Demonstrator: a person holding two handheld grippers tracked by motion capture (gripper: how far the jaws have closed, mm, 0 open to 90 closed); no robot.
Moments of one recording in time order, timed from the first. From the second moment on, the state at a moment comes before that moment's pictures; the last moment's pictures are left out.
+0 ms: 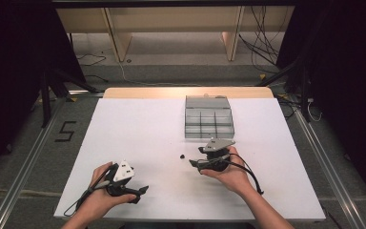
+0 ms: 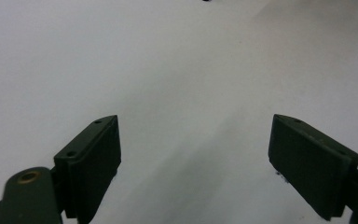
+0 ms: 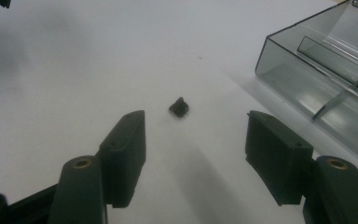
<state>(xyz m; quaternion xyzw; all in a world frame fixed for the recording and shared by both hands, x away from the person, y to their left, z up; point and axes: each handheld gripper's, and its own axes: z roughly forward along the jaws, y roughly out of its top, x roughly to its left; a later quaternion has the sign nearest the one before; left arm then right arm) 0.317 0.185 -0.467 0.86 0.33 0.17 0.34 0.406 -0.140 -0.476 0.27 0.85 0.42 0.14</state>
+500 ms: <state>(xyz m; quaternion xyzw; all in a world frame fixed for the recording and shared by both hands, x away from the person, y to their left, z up) 0.317 0.185 -0.467 0.86 0.33 0.18 0.34 0.424 -0.115 -0.488 0.25 0.87 0.40 0.13</state>
